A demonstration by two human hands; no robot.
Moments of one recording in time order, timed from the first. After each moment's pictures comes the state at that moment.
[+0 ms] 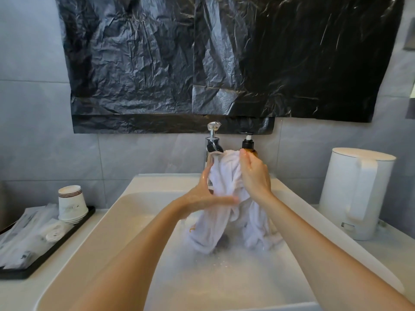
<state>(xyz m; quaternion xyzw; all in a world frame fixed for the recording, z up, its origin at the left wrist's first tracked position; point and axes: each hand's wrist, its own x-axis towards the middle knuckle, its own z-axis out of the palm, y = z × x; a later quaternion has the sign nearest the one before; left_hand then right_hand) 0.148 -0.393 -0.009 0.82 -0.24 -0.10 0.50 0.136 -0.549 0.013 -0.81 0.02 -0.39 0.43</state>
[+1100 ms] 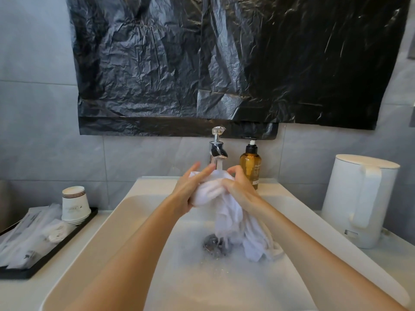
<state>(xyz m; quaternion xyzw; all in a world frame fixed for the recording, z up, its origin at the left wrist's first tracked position) 0.163 -0.374 0.001 0.63 -0.11 -0.09 0.77 0.118 -0.520 0.012 -0.86 -0.02 -0.15 0.49</state>
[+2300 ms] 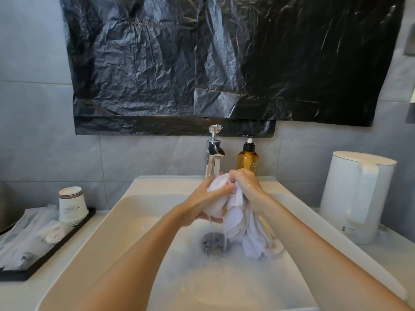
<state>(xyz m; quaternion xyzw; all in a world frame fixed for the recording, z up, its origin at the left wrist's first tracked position) 0.146 -0.395 -0.016 0.73 -0.22 -0.14 0.63 0.127 -0.533 0.018 -0.79 0.08 -0.16 0.58</state>
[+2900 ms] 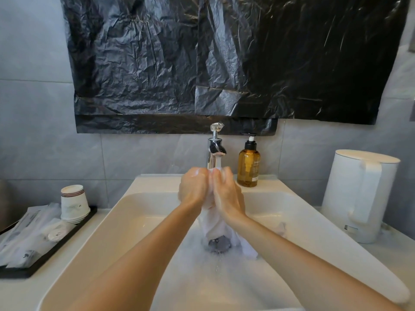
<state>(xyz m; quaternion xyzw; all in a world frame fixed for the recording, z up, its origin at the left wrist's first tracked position) 0.141 -0.402 0.005 0.74 0.00 0.12 0.67 0.121 -0.484 -0.017 -0.84 0.03 -0.29 0.46</state>
